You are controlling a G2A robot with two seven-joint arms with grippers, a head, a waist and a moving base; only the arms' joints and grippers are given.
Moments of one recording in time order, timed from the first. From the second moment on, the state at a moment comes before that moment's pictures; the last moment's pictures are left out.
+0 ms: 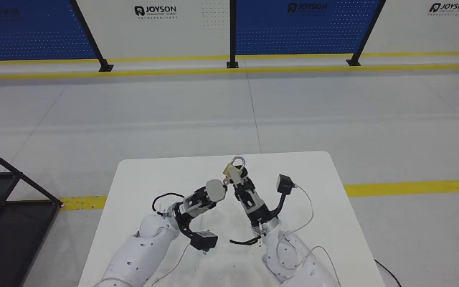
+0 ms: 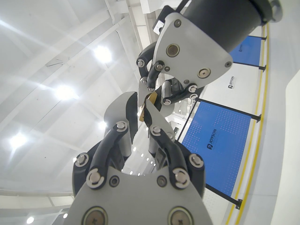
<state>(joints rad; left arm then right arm) 1.37 -1.20 -1.06 -1.31 2.21 0.73 1.09 -1.53 -1.39 0.94 -1.62 -0.46 -0.50 -0.30</state>
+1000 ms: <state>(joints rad) 1.35 -1.21 -1.05 -1.26 2.25 0.79 1.00 -1.53 -1.40 0.94 -1.62 -0.46 -0.45 -0.30</state>
